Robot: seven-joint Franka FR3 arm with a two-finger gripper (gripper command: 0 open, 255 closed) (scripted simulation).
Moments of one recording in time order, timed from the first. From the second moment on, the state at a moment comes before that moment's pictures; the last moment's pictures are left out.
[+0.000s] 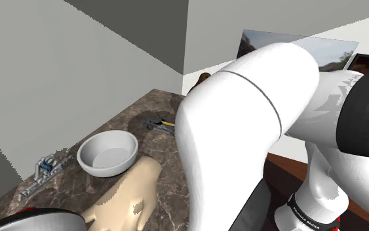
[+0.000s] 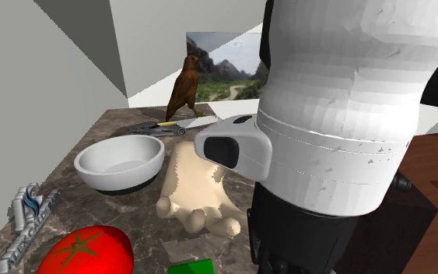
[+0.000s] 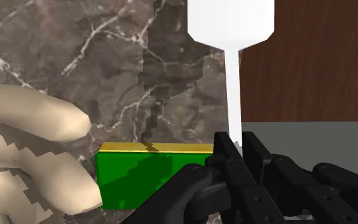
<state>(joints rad) 0.89 0.71 0.50 -1.38 -0.41 2.04 1.00</state>
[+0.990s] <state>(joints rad) 0.90 0.78 0.48 -1.42 -0.45 2.14 1.03</state>
